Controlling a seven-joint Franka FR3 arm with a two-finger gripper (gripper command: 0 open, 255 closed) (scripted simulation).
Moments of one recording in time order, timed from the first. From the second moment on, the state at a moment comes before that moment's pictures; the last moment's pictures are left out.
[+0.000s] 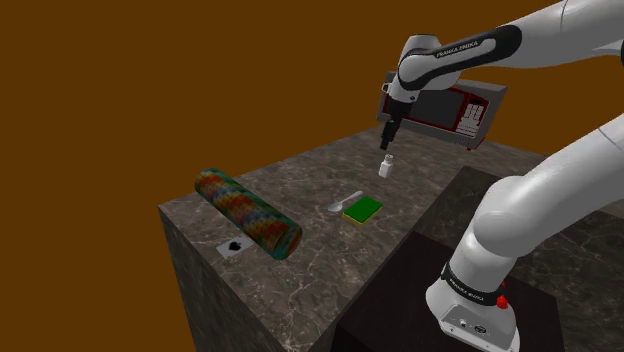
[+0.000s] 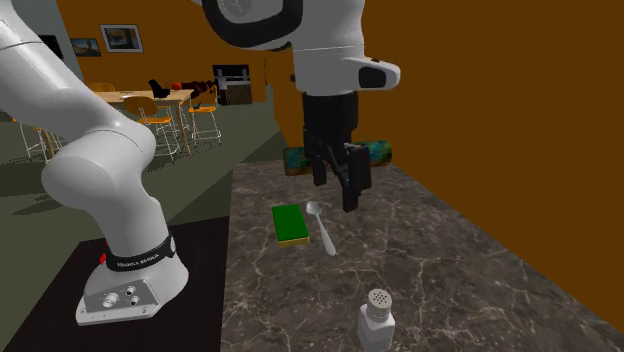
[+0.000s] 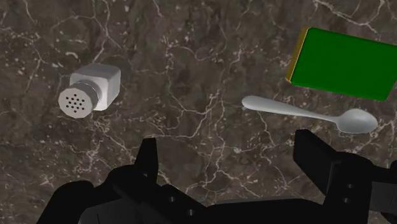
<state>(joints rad) -0.11 -0.48 -0.42 -2.44 -0.18 2.06 -0.54</state>
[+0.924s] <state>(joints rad) -0.07 -0.04 -0.67 -2.30 0.04 2.34 -0.96</state>
